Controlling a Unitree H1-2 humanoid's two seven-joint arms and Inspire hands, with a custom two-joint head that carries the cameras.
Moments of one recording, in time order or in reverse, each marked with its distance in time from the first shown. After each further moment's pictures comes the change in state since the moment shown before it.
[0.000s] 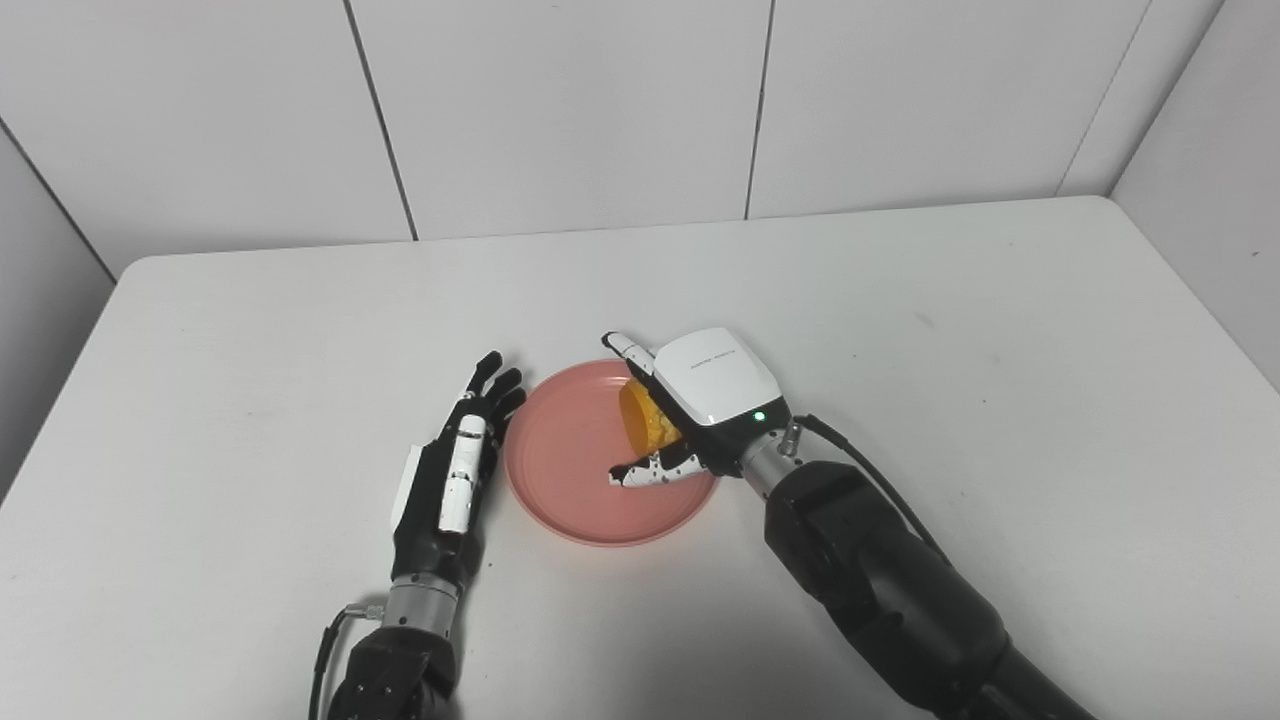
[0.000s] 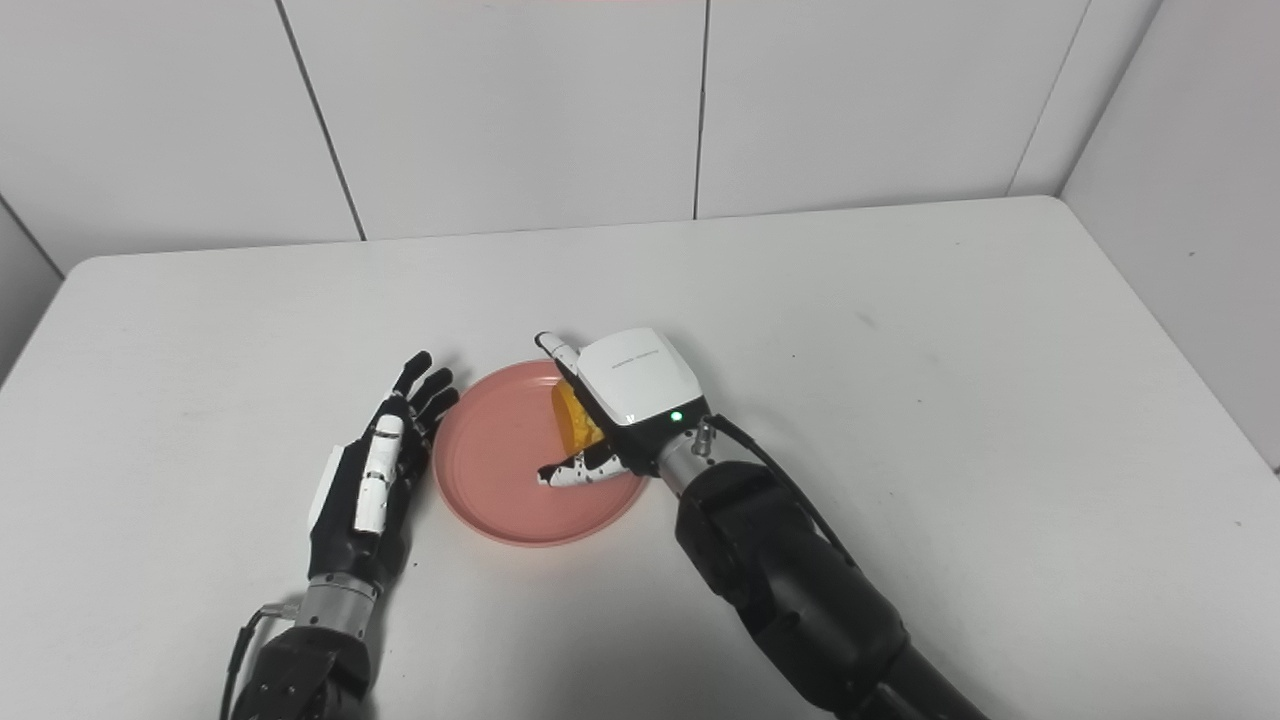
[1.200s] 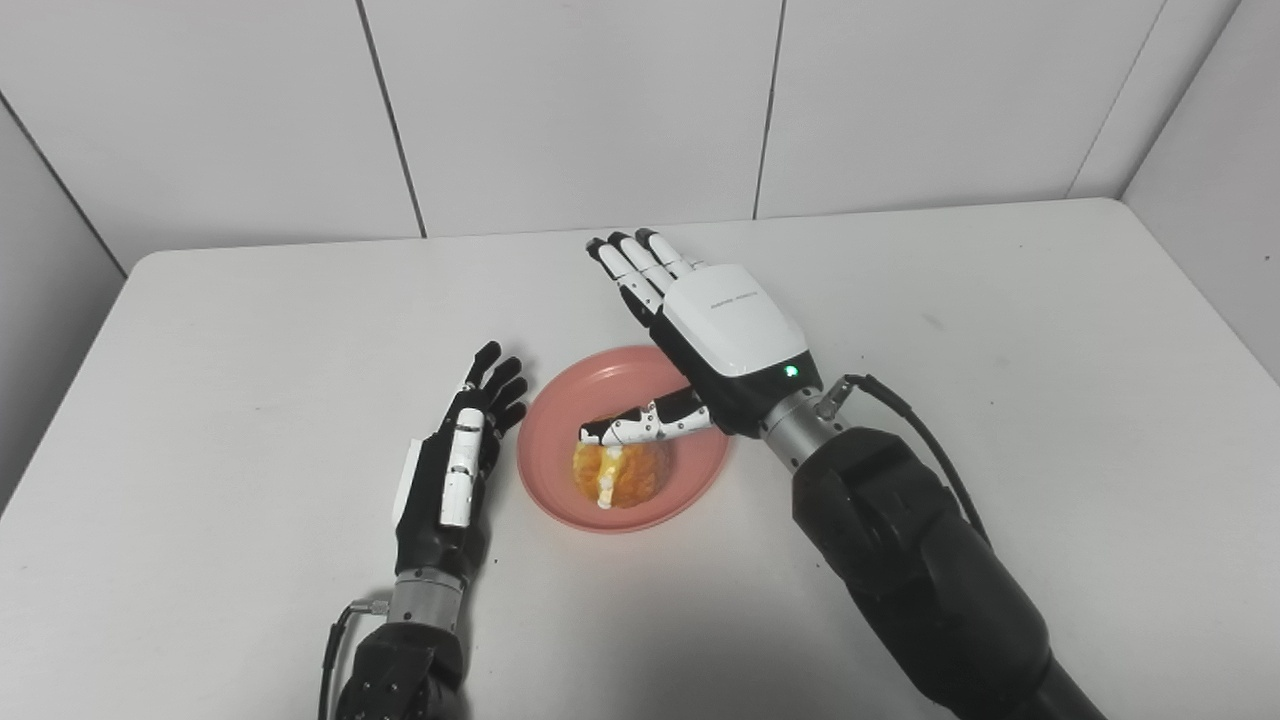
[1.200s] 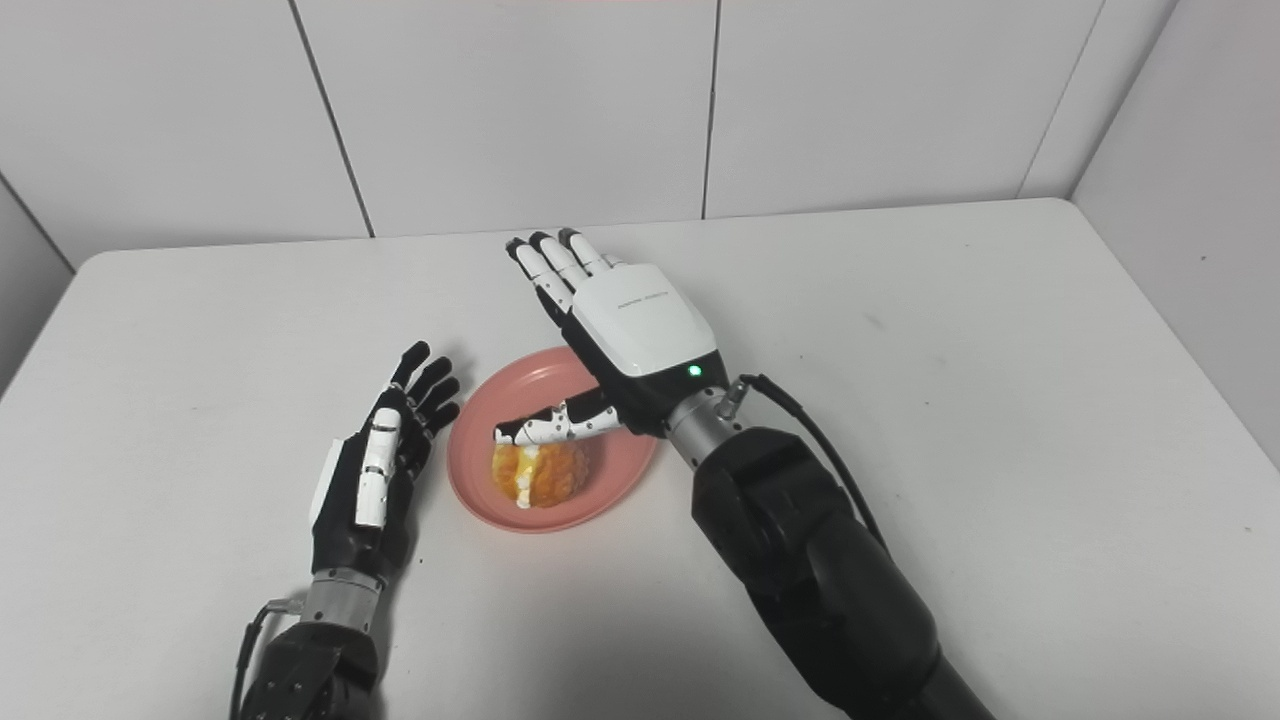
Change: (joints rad) left arm -0.009 -0.011 0.000 0.022 -0.021 -0.054 0.012; right arm 0.012 0.013 -0.143 -0.293 0.092 -0.003 0.071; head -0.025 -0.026
